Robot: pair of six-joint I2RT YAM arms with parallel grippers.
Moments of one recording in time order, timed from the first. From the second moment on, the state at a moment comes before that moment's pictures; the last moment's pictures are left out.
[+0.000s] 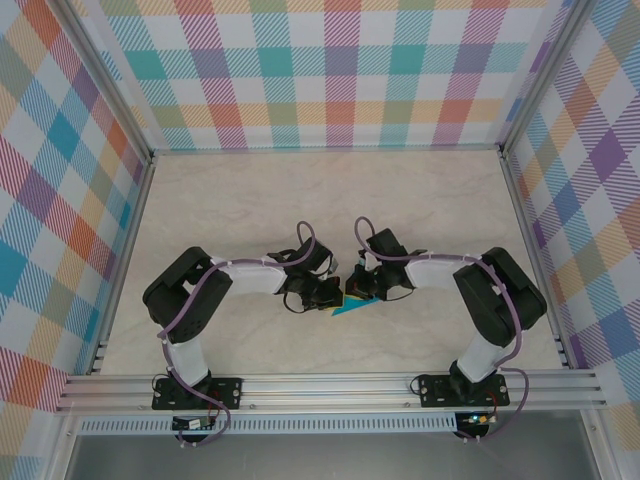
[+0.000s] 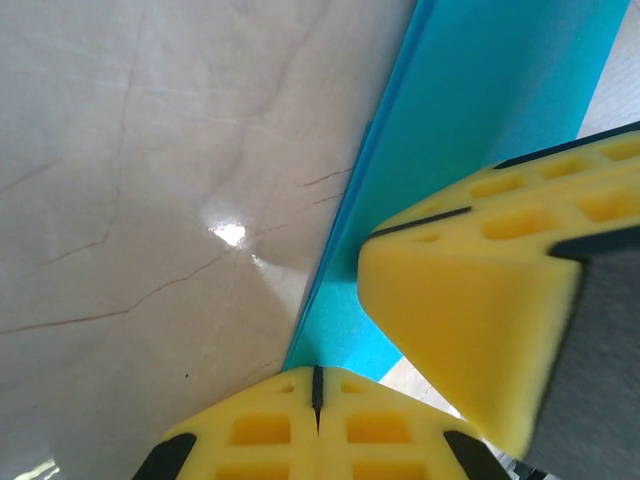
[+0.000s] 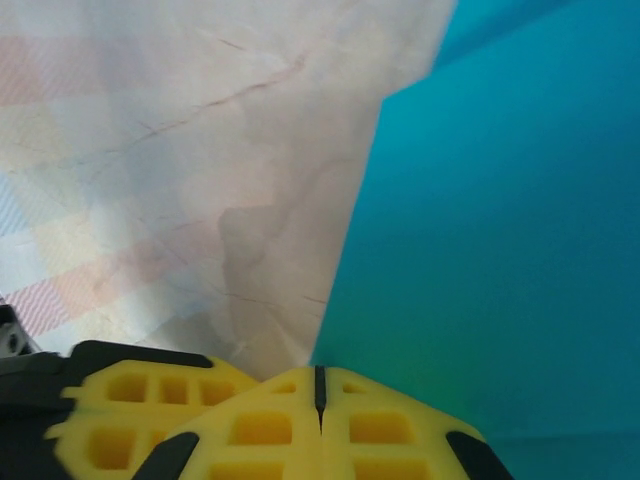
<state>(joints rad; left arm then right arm) -0.78 1.82 0.94 -0.22 0.48 -0.83 0.58 1.69 0.75 -0.17 -0.53 0.80</state>
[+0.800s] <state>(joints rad) -0.79 1.83 0.99 -0.30 0.45 -0.77 0.33 1.62 0.73 -0.16 -0.50 0.73</state>
